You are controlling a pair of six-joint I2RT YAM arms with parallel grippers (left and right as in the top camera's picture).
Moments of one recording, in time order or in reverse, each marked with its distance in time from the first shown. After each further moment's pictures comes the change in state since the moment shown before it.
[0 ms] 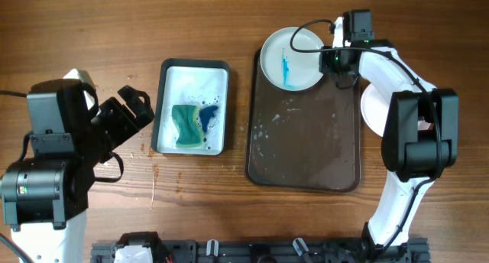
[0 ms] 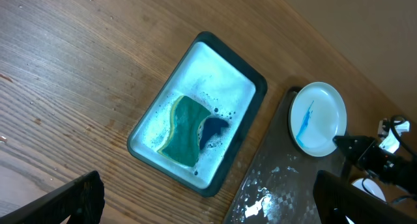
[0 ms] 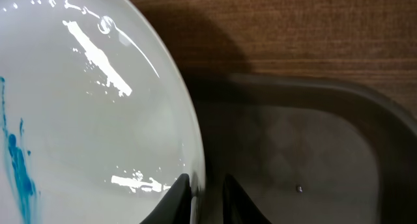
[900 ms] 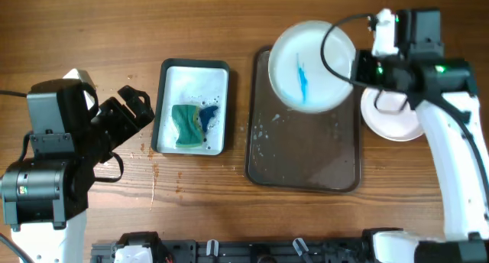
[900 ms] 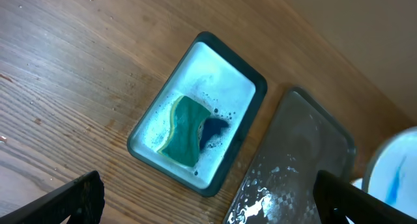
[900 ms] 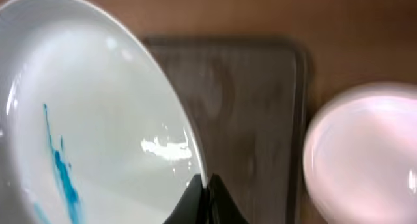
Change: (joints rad) left arm 0.000 0.000 0.000 -0.001 0.000 0.000; right arm -0.017 -0.664 -0.045 -0.523 -0.058 0.040
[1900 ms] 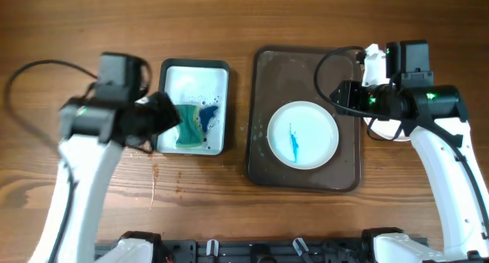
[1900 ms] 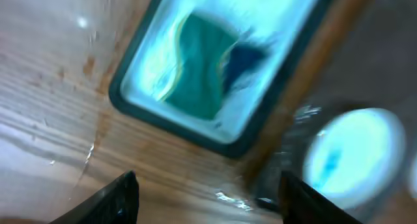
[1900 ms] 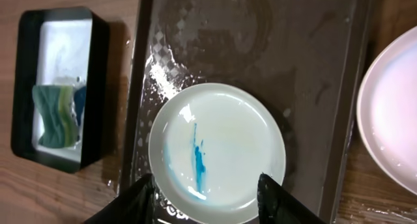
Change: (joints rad) left arm -0.172 0.299 -0.096 -0.014 0.004 -0.019; right arm 0.013 -0.114 -0.223 0.033 -0.131 -0.008
